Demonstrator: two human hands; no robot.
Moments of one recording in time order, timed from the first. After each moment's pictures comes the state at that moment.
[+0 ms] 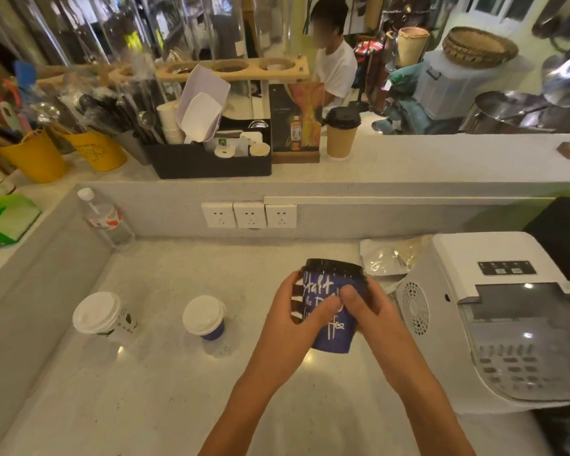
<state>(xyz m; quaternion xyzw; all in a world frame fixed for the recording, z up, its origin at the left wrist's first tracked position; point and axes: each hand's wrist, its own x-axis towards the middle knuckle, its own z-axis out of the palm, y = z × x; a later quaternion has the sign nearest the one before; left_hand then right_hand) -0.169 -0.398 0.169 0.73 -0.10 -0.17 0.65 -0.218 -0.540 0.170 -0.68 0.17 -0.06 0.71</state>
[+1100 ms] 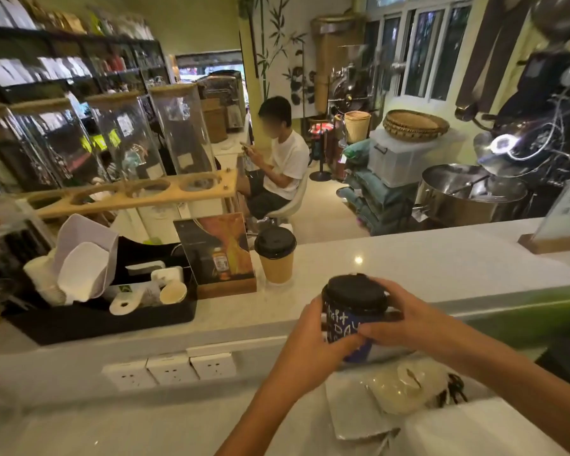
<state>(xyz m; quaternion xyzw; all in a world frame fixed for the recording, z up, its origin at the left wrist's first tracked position) 0.038 -0.636 0.204 0.76 -0.24 -0.23 0.56 -0.040 -0.810 0.244 -0.77 0.14 0.04 0.62</state>
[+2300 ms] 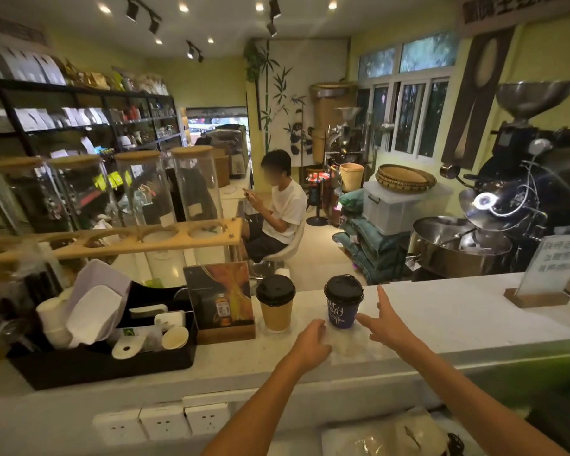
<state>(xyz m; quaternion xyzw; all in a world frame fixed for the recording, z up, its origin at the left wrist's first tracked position) 0.152 -0.708 0.148 0.84 -0.24 -0.26 0.41 0.078 -0.876 0.182 -0.82 0.29 -0.10 0.49</state>
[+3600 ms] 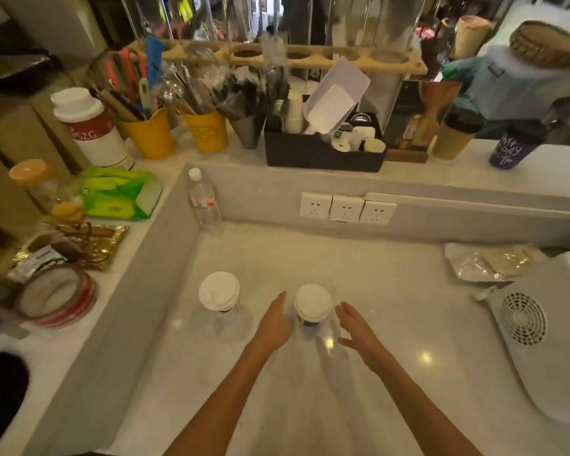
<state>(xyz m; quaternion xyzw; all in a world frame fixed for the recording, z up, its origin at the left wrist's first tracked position) -0.037 -0.161 0.018 0.86 -0.08 -0.26 0.43 -0.108 -0.351 0.028 -0.67 0.31 0.16 0.66</state>
